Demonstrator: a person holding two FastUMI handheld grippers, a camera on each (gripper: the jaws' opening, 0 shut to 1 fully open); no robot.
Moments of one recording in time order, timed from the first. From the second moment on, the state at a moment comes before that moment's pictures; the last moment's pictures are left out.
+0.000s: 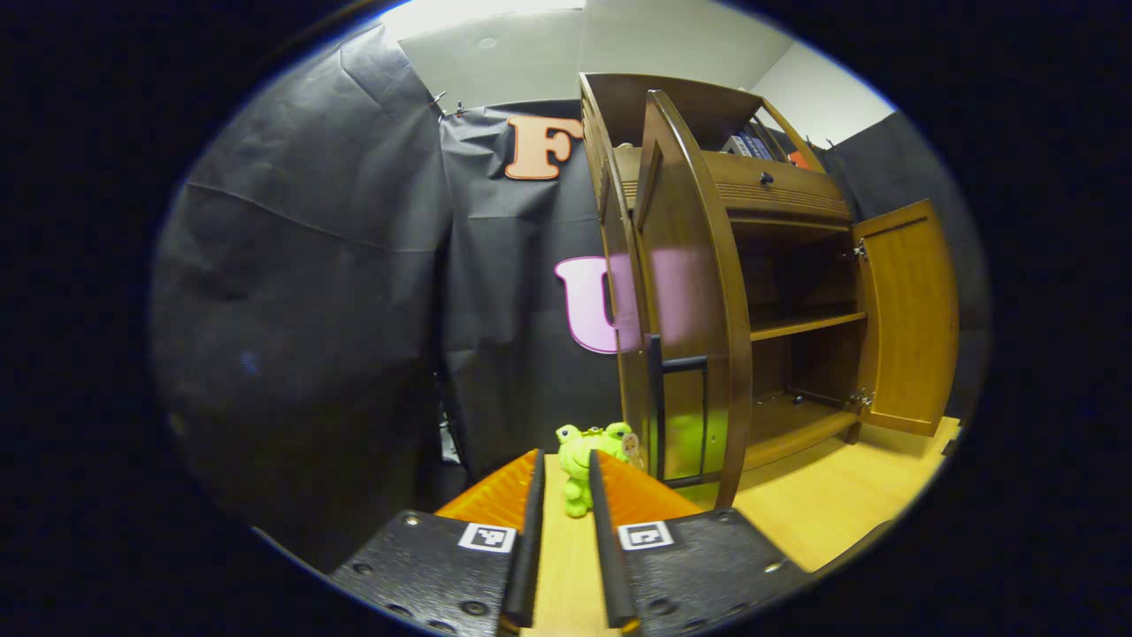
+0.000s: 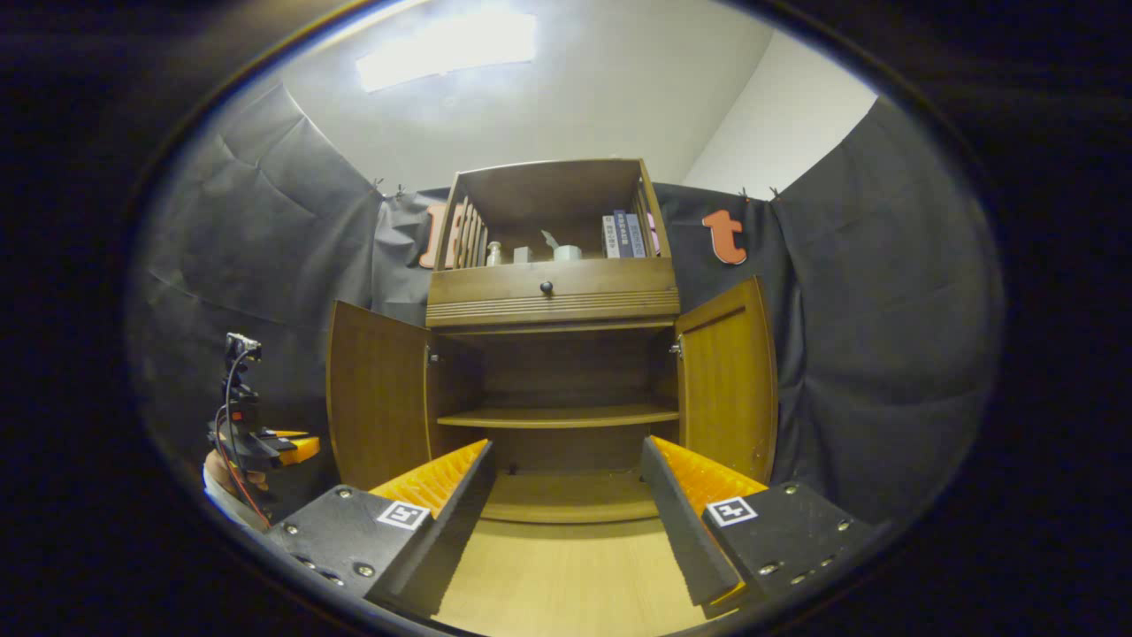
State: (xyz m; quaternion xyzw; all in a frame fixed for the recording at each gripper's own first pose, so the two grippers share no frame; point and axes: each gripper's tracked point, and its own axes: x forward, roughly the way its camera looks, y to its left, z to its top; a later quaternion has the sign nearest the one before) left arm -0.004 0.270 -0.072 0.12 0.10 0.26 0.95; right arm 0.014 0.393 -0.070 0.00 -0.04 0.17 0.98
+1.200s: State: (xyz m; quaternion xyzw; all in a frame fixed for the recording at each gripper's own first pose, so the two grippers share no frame) left arm 0.004 0.155 -0.012 0.07 0.06 0.29 0.95; right arm 0.022 0.334 -0.092 0.02 -0.02 0.18 0.98
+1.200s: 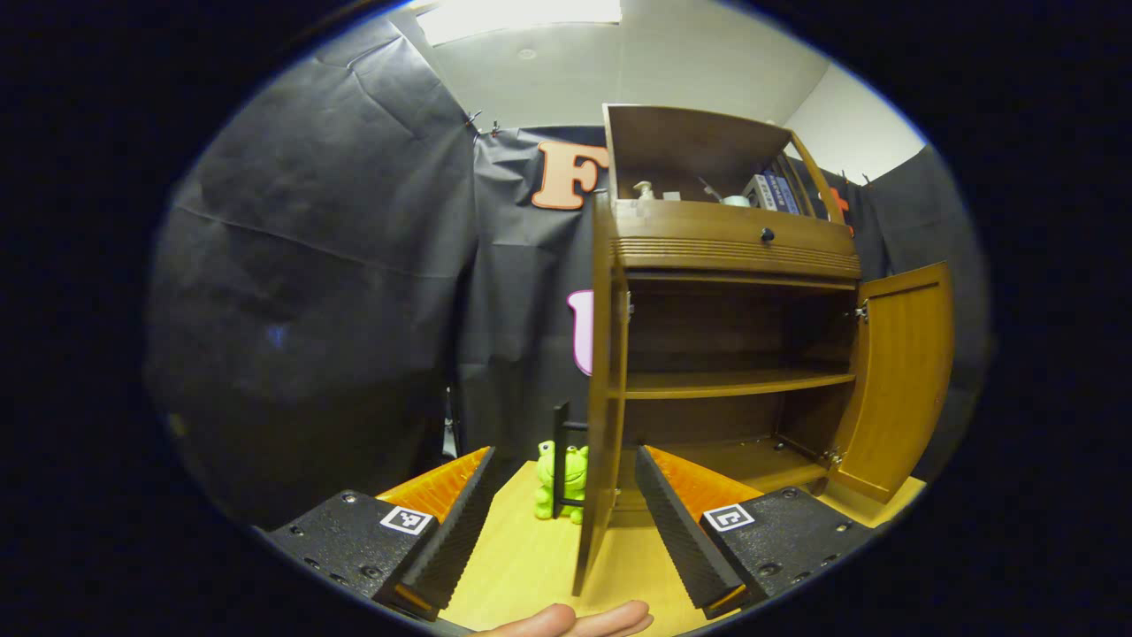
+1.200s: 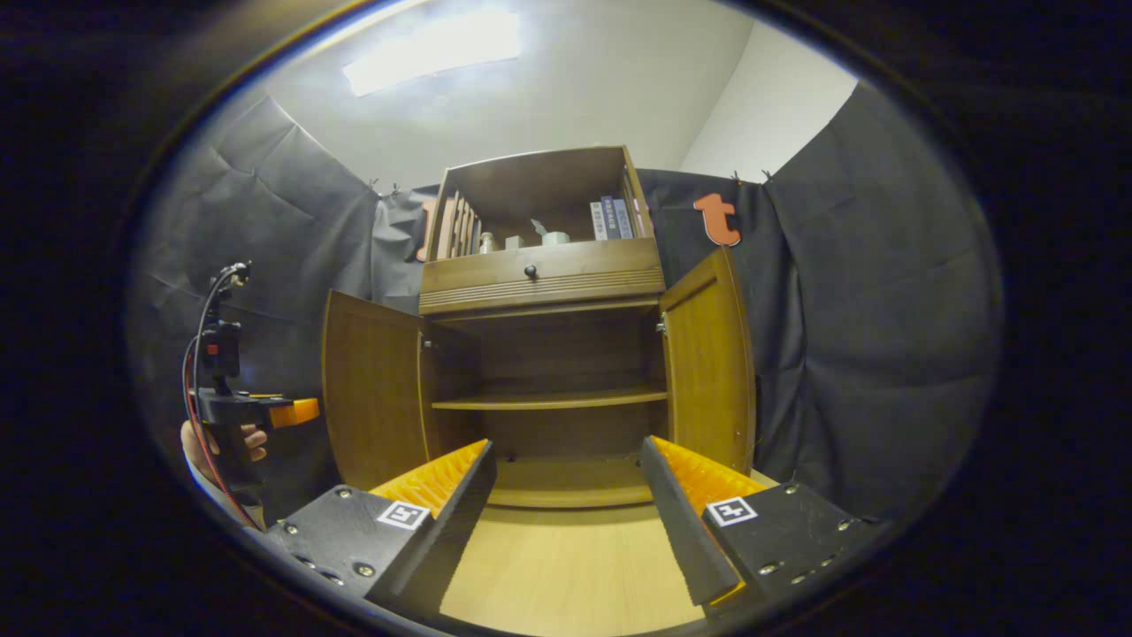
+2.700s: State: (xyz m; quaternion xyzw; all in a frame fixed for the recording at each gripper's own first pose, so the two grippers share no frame) left arm 0.152 -0.016 -0.064 0.05 0.09 0.16 0.98; right arm 0.065 0.310 -0.097 -0.01 -0.01 0.16 0.99
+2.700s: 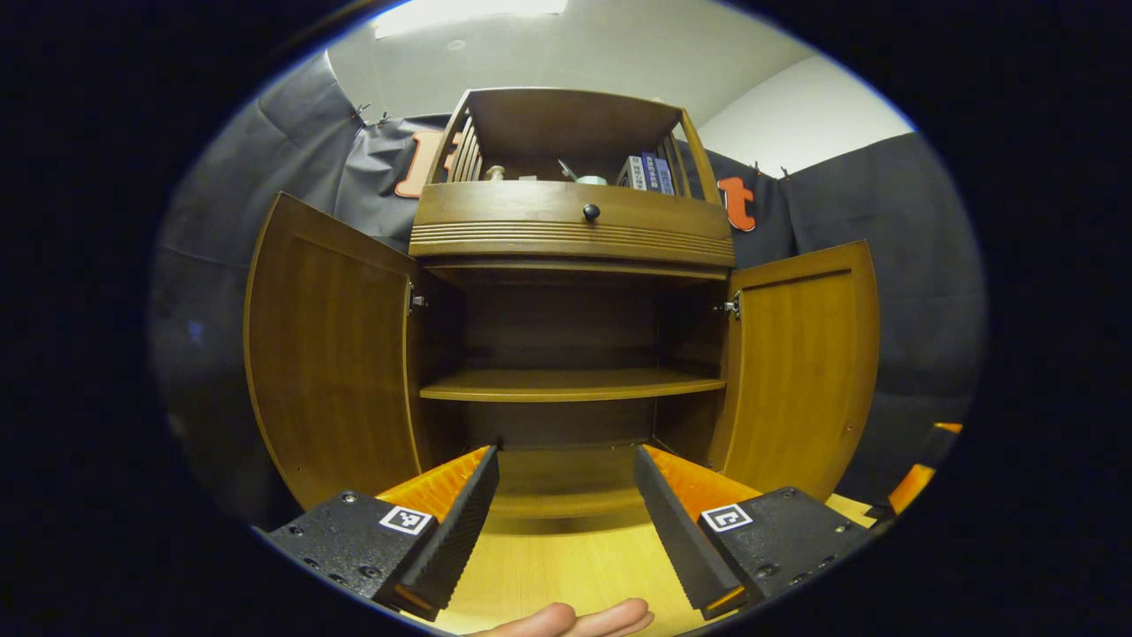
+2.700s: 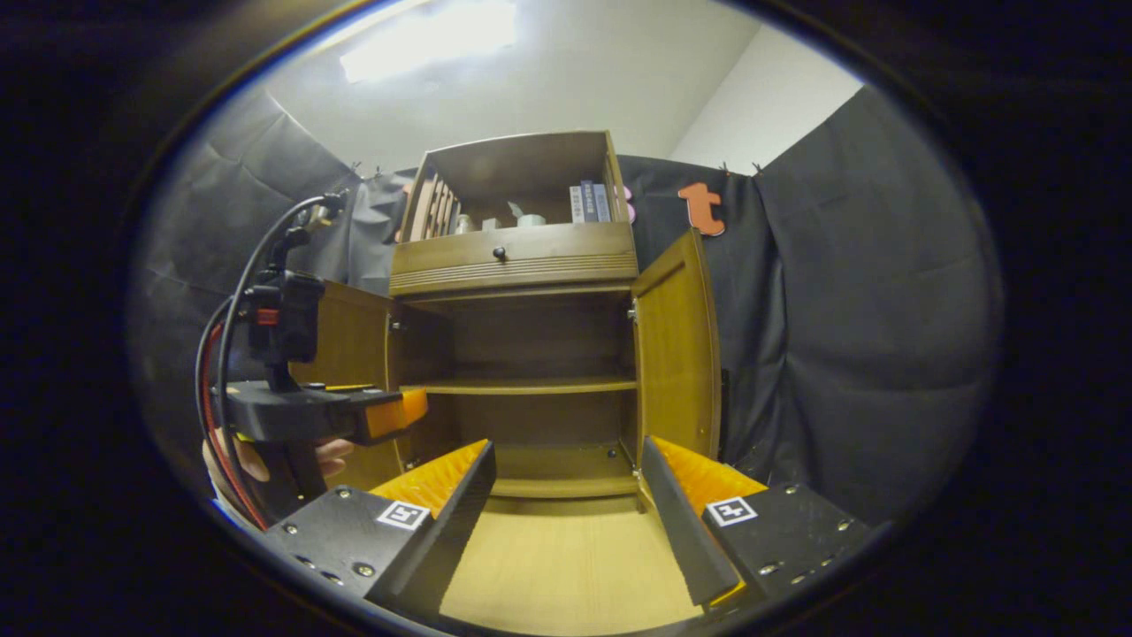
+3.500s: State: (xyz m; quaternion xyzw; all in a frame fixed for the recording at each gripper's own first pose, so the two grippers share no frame) left arm -0.032 0.021 -0.080 0.02 0.09 0.18 0.98; right arm 0.084 0.313 -0.106 -0.02 -0.05 0.18 0.98
